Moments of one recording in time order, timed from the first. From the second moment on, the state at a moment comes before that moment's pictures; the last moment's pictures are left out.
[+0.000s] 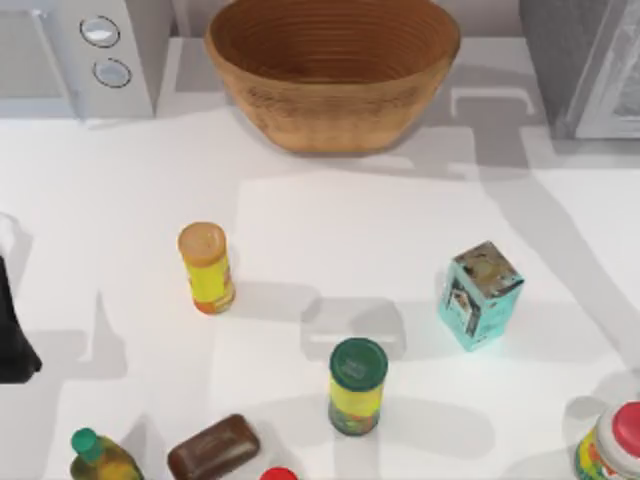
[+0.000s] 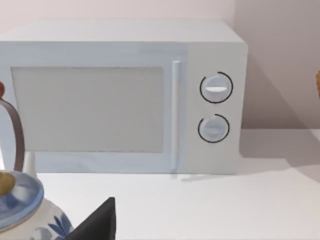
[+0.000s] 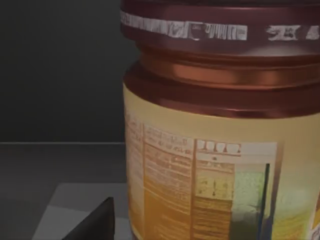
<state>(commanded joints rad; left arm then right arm) 0.00 0.00 0.00 0.00 0.00 0.00 0.47 1.44 1.81 -0.36 0.49 0.01</state>
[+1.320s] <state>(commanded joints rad) 0.00 0.00 0.00 0.00 0.00 0.00 0.38 1.65 2.01 -0.36 0.41 0.01</state>
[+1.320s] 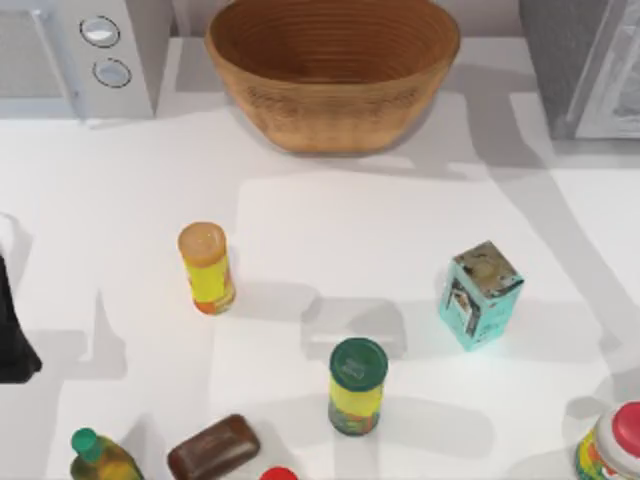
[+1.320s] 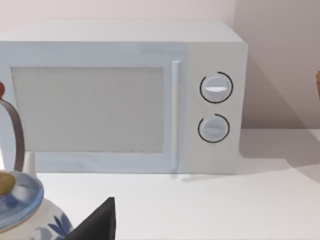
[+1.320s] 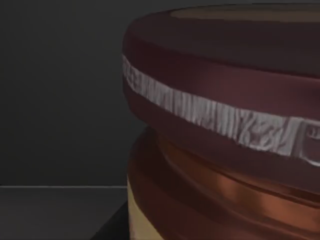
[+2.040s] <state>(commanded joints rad) 0.00 0.00 0.00 0.00 0.00 0.00 0.38 1.65 2.01 -0.36 0.41 0.01</state>
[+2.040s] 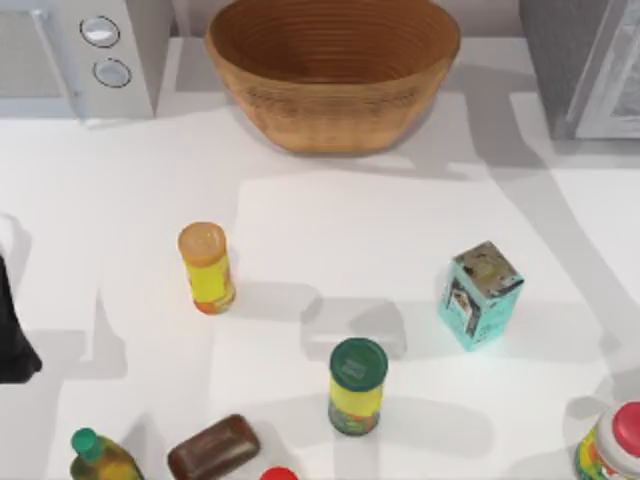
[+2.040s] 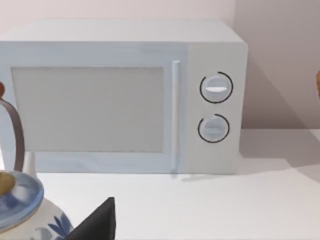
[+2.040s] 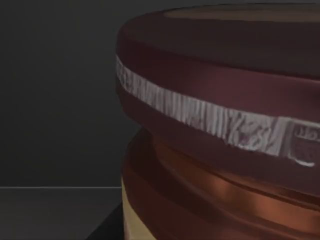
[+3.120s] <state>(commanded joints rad) 0.00 0.00 0.00 0.00 0.00 0.00 0.79 1.33 2.07 -0.74 0.81 0.01</state>
